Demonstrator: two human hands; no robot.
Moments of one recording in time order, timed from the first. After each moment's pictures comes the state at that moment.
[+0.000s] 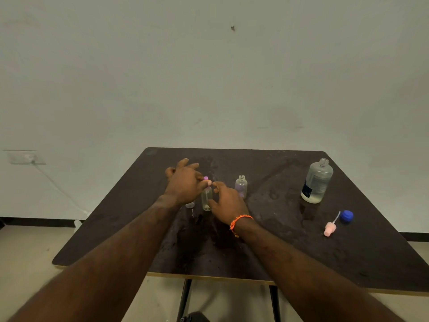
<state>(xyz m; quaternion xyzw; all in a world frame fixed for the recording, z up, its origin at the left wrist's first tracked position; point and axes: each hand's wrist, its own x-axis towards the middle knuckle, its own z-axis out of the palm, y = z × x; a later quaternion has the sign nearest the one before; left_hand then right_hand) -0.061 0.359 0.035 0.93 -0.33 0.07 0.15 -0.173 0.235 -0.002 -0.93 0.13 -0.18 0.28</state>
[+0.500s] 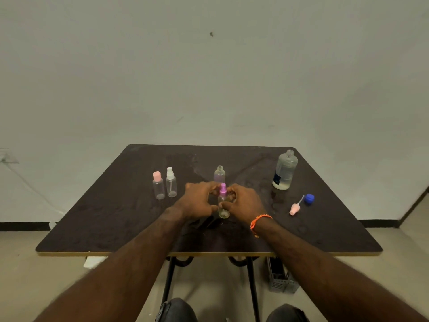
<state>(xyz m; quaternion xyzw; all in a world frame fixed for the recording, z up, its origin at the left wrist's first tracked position) -0.163 0.339 0.011 0.83 -0.48 -0.05 0.26 -0.278 0.193 0.005 -0.93 0.21 -0.18 0.26</state>
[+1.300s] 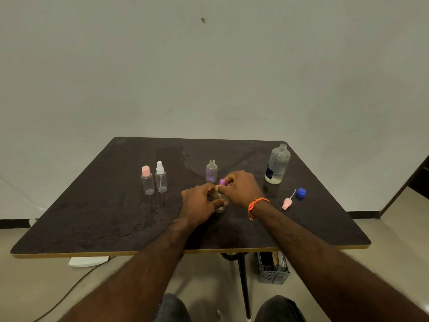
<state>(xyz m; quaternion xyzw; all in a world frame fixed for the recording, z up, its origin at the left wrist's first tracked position) -0.177 0.306 -0.041 0.83 -0.36 -0.01 0.42 -0.268 0.181 0.033 -0.92 0.23 -0.17 0.25</state>
